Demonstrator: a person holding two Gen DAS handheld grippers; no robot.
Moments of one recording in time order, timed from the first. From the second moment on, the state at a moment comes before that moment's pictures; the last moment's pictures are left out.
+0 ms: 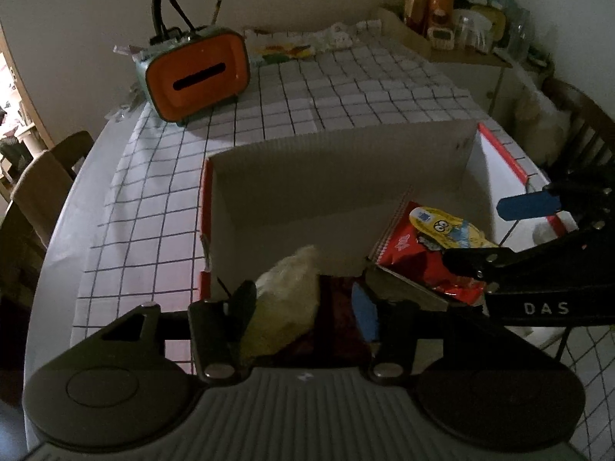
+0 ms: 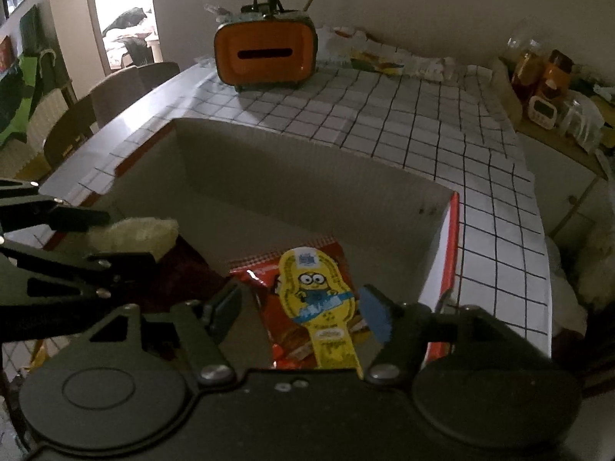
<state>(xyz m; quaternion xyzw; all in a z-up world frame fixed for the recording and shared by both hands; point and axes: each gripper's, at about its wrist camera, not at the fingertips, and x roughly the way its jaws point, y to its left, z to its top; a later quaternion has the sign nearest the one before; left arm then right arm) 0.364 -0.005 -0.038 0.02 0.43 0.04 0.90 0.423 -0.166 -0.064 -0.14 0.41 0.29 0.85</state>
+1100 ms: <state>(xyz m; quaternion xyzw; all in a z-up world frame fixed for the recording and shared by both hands) 0.213 0.012 0.030 0.00 0.35 0.00 0.94 0.270 -0.184 0.016 -0.09 0.34 0.33 0.88</state>
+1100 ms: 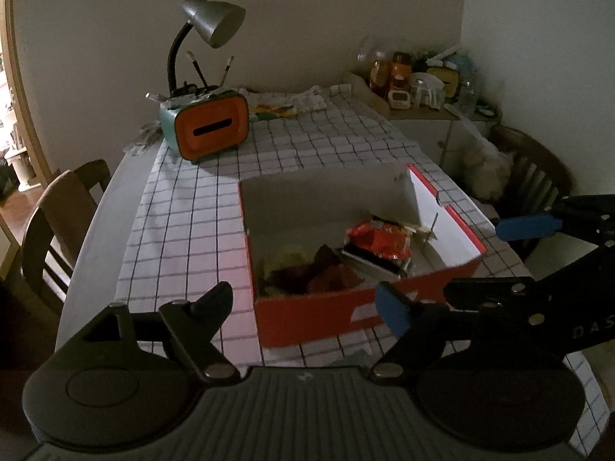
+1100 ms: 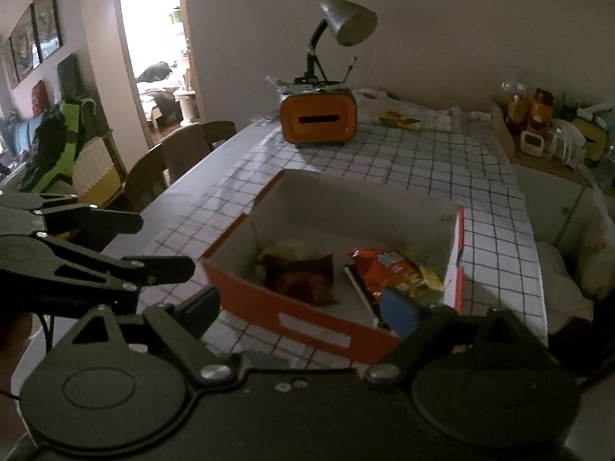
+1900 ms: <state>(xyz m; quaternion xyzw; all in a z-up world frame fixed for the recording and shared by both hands) 0.124 0.050 -0.028 -0.04 0.39 0.02 0.92 0.190 -0.168 -0.049 -0.10 0.38 0.38 0.84</state>
